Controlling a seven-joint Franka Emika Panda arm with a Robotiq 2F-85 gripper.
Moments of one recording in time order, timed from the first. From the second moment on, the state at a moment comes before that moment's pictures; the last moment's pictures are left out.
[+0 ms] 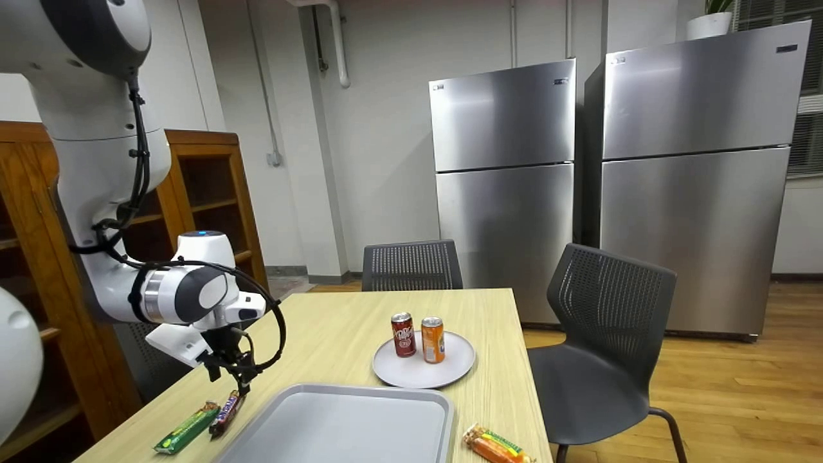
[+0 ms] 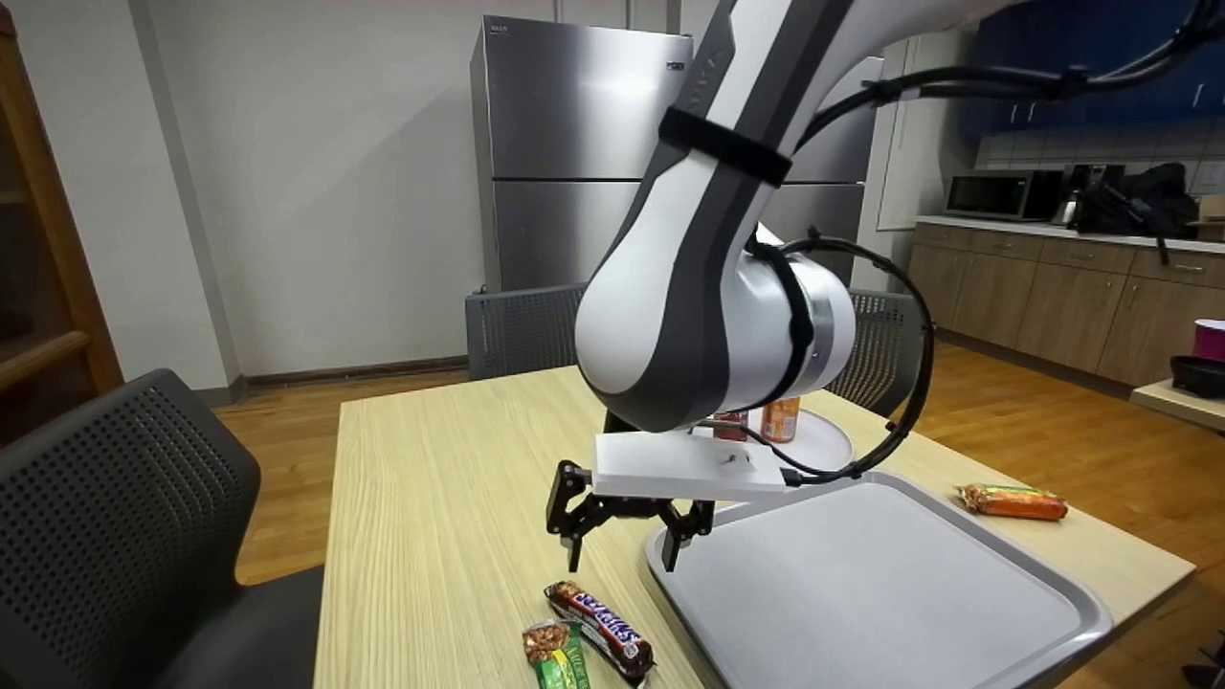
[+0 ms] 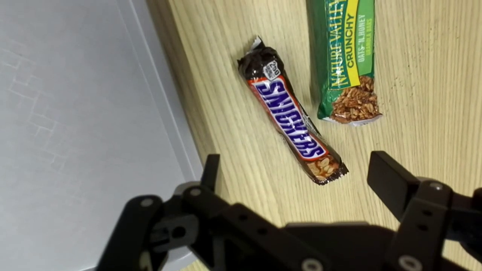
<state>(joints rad) 0.41 0.52 0.10 -2.33 0.22 2.96 0.38</state>
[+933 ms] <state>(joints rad) 0.44 0.52 -0.13 -2.30 0.22 2.93 0.65</state>
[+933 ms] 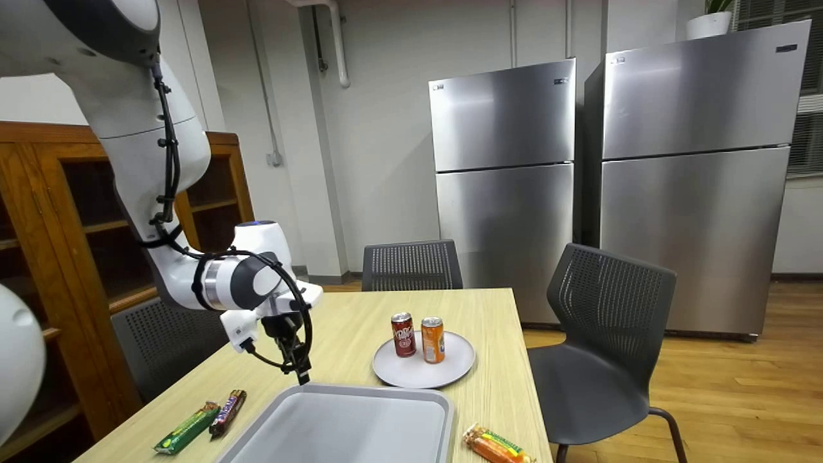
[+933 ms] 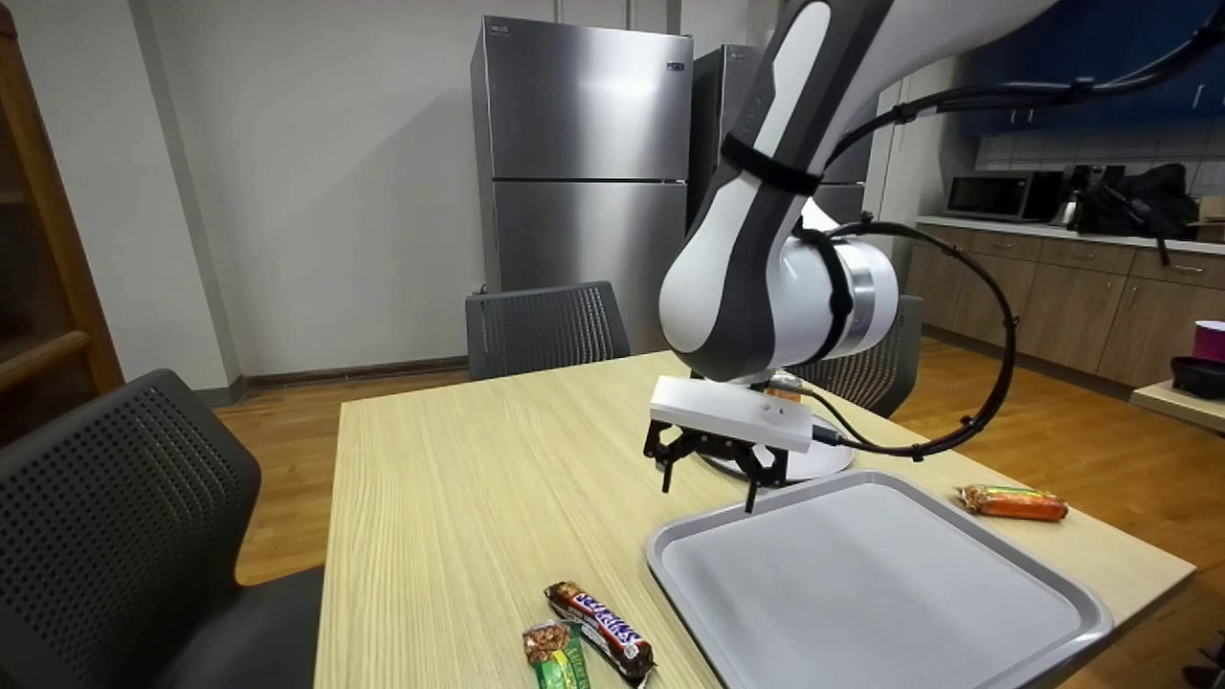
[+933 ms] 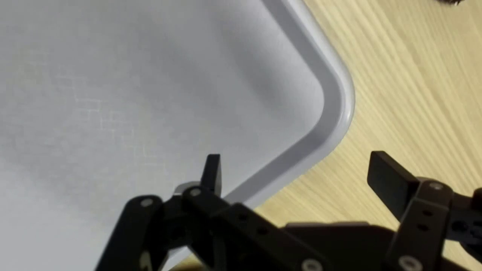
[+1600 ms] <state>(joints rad) 0.39 0.53 -0.22 -2.18 0.10 2.83 0.69</state>
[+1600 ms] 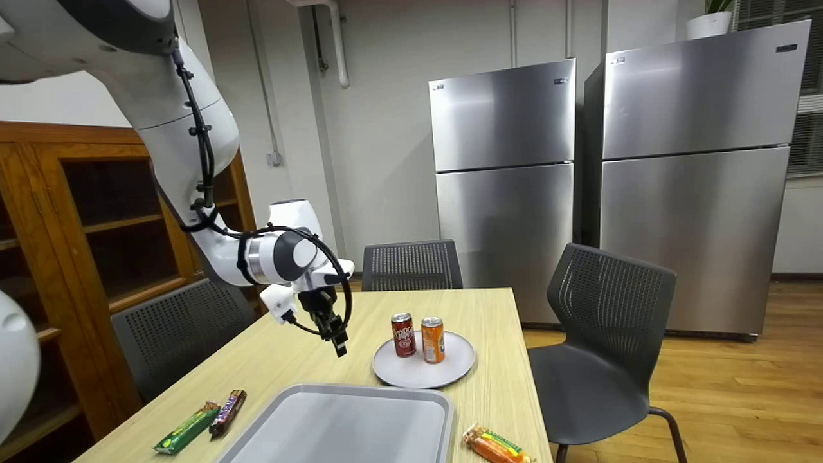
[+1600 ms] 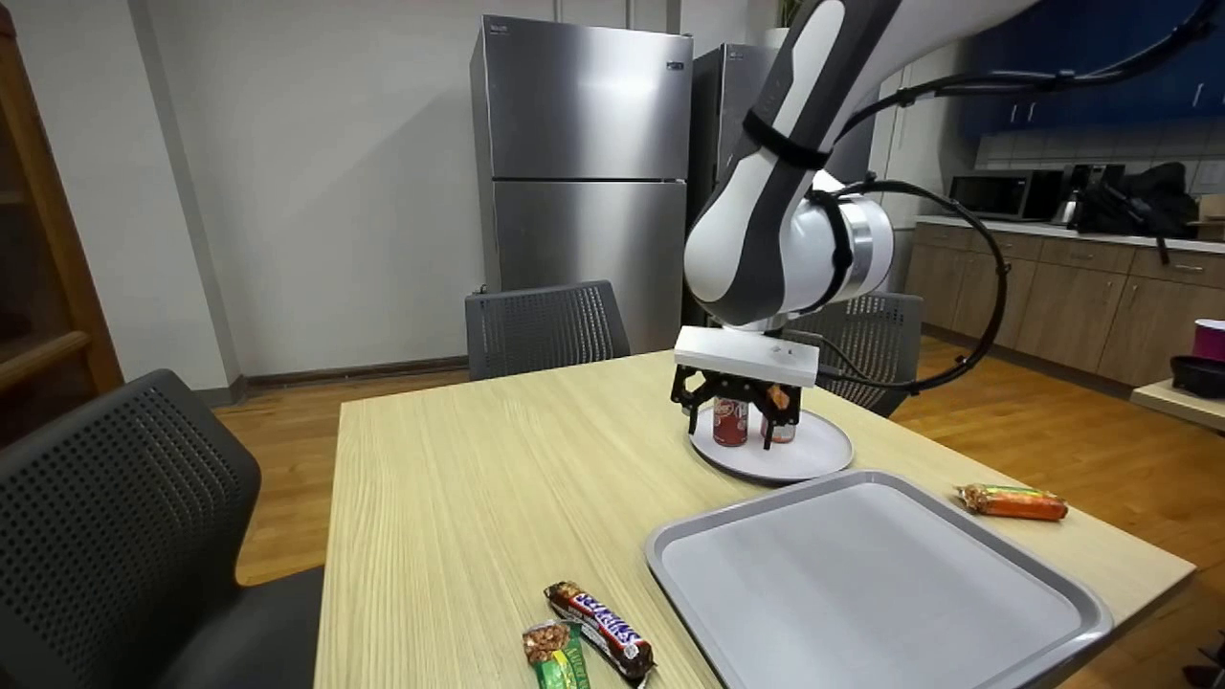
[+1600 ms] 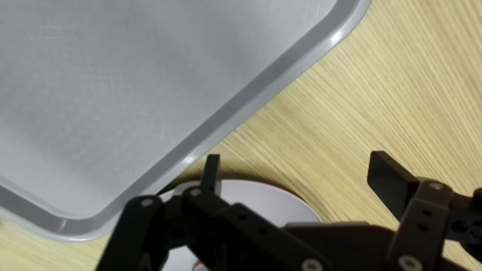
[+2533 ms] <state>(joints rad) 0.27 0.74 -0.22 -1.90 0.02 2.84 0.54</state>
